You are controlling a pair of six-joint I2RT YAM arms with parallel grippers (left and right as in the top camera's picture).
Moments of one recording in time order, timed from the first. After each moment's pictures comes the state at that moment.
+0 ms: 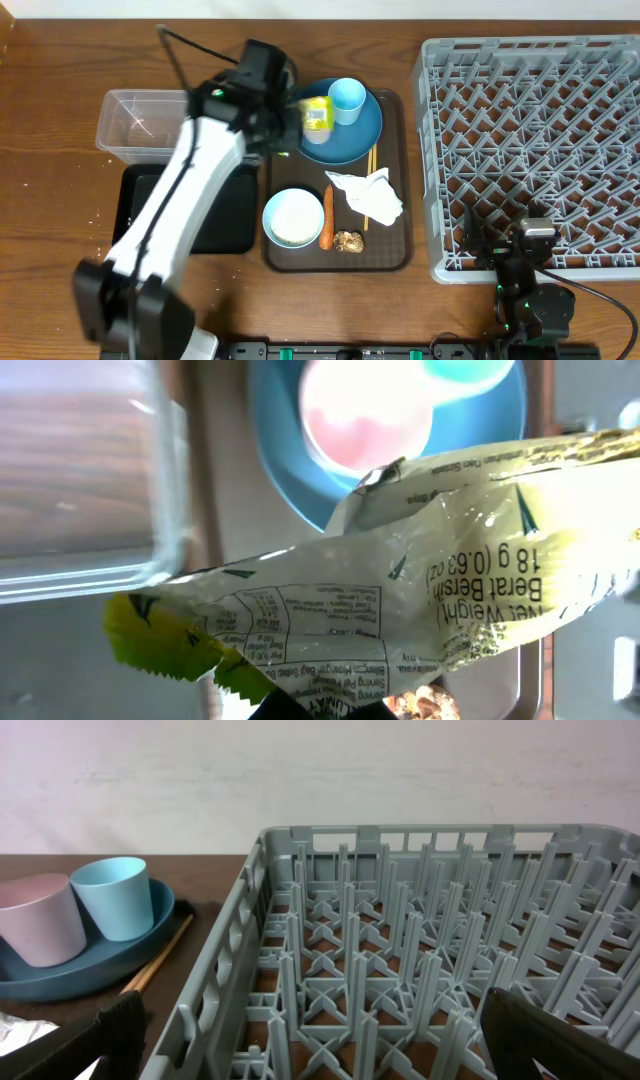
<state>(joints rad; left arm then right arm) -0.31 1.65 1.55 -1.05 0.09 -0.31 -0.02 0.01 0.01 -0.06 -0.08 0.04</state>
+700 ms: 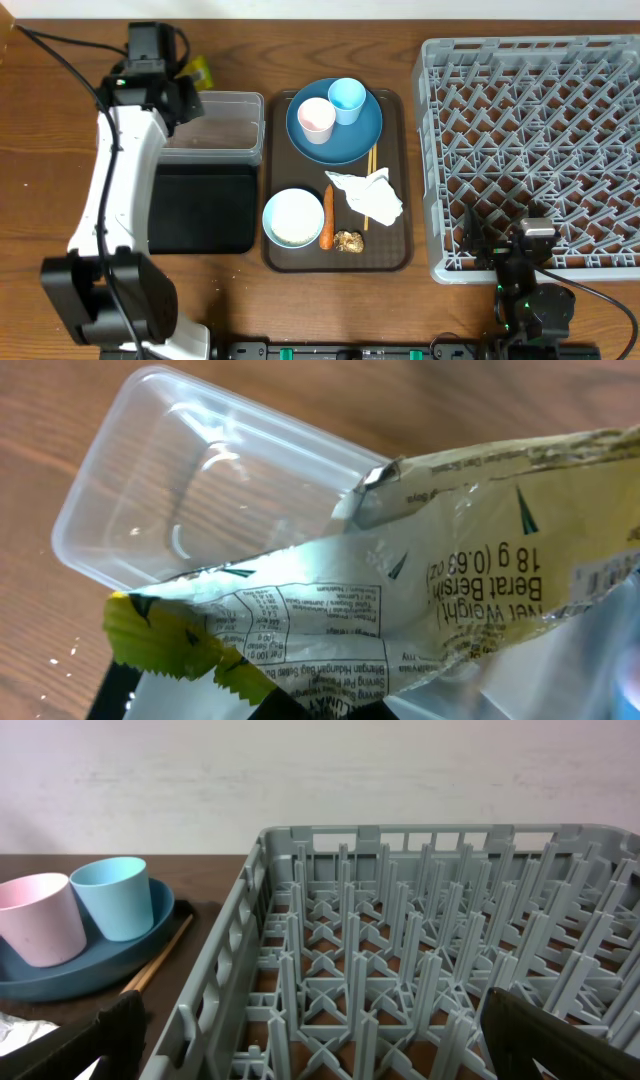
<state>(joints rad) 0.06 1.72 1.55 -0.91 -0.20 -0.31 -0.02 0.01 0.01 -0.06 -0.08 0.04</state>
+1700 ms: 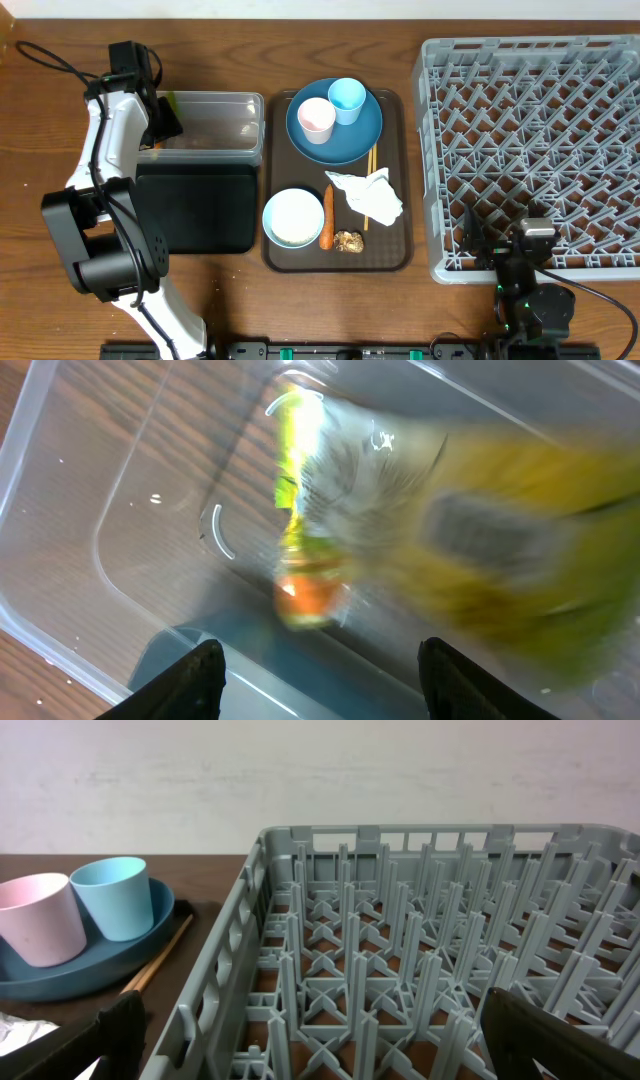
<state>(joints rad) 0.21 1.96 1.55 -0.87 -0.21 -0.28 -0.02 0.01 0.01 -0.06 -0.08 0.04</state>
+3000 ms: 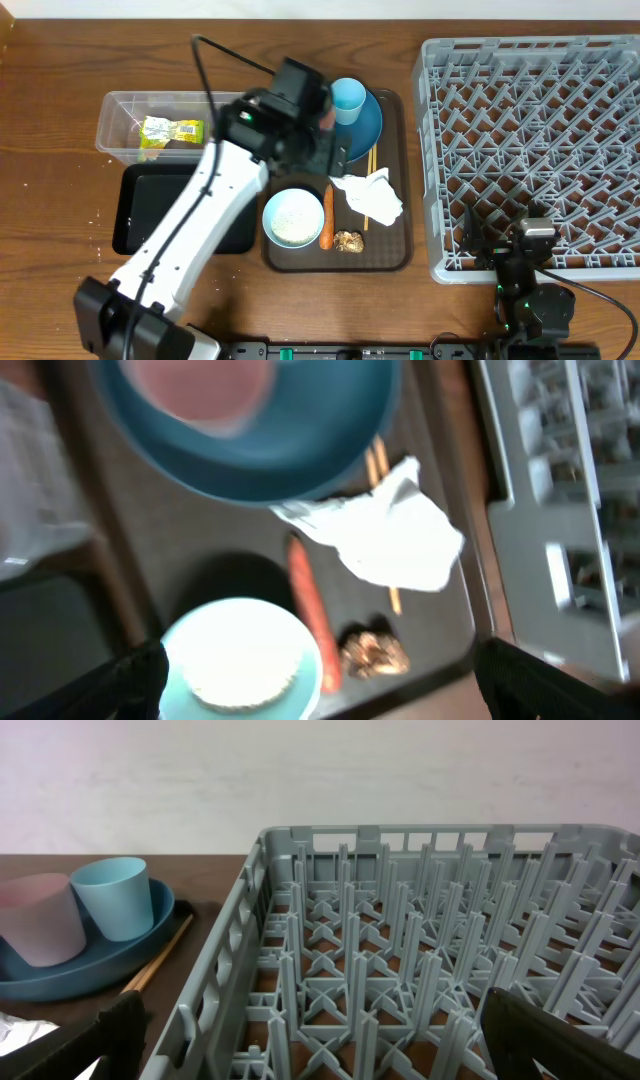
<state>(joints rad) -0.51 1.62 1.52 -1.07 0.14 -0.28 -0.02 0.01 0.01 -0.06 -0.08 0.04</state>
